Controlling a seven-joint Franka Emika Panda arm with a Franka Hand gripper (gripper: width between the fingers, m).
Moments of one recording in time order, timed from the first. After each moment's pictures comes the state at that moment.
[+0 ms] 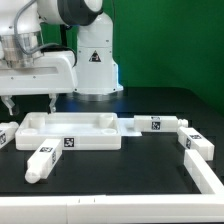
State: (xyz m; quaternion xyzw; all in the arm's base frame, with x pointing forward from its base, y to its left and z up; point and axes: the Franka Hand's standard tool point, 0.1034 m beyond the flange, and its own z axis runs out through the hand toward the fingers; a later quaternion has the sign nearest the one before) arm 0.368 -0.151 0.048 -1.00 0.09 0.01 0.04
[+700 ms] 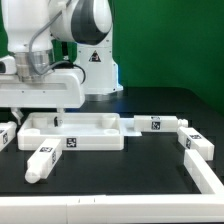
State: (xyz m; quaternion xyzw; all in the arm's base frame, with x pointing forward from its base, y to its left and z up) arm 0.351 -0.135 0.015 -1.00 0.09 0.02 0.02
